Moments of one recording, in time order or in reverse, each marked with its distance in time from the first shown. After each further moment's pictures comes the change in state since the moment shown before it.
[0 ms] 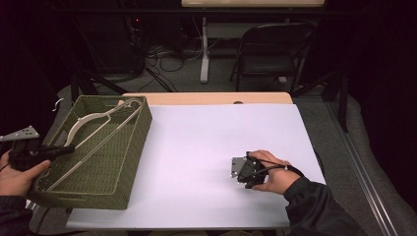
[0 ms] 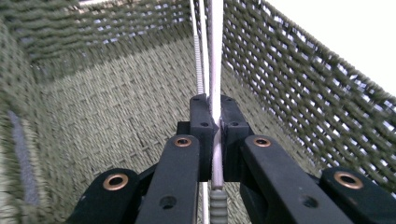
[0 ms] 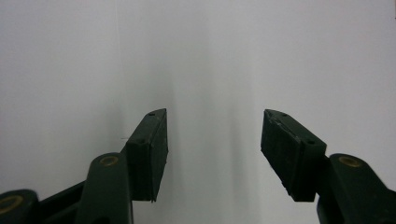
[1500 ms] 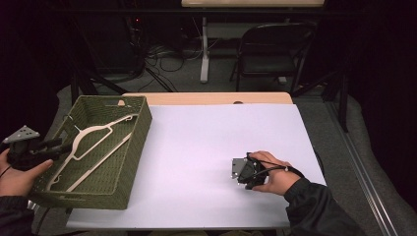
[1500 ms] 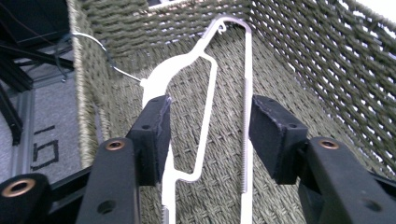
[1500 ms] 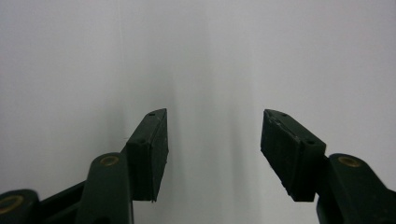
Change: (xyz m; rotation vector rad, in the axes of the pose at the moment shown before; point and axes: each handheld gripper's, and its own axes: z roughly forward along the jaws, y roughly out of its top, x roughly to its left) left arm -0.001 0.001 -0.005 -0.035 0.250 -0.005; right arm 0.003 -0.002 0.000 -0.004 -0.002 0.014
